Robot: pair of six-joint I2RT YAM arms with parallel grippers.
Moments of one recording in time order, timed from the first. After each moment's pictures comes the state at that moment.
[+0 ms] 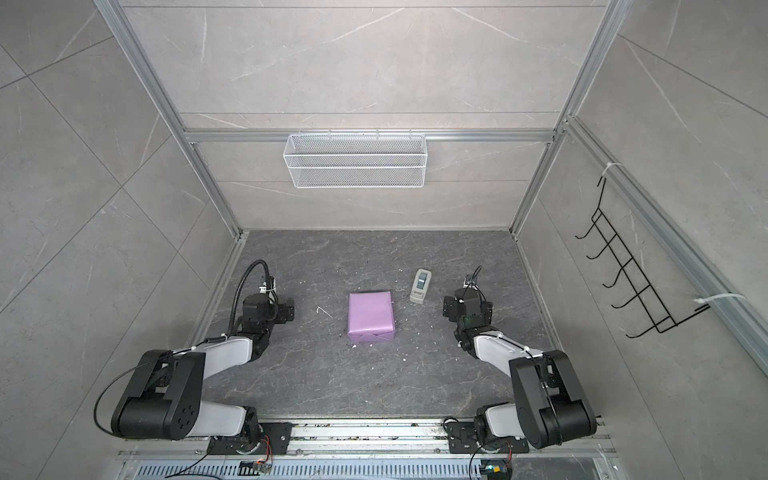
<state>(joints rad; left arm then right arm) -0.10 1.43 0.43 0.46 -0.22 0.07 0.18 1.38 0.49 0.29 0.37 0.13</state>
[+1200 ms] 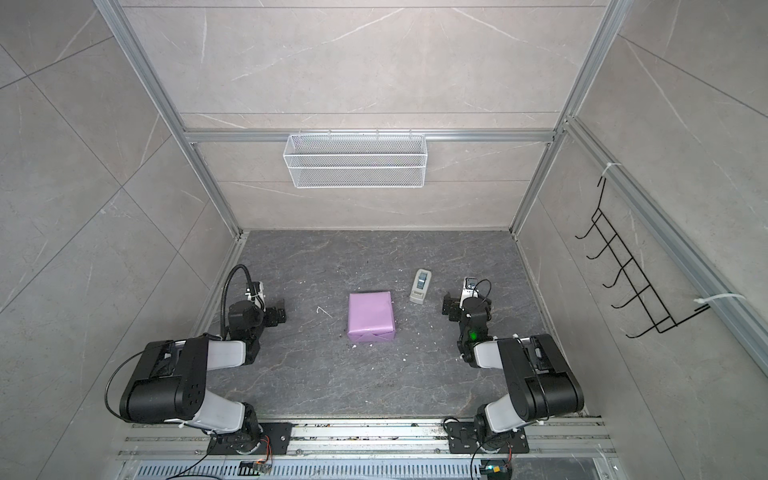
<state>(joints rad) 0.05 1.50 0.36 0.68 -0.01 0.01 0.13 1.52 0.35 0.79 0.23 0.05</state>
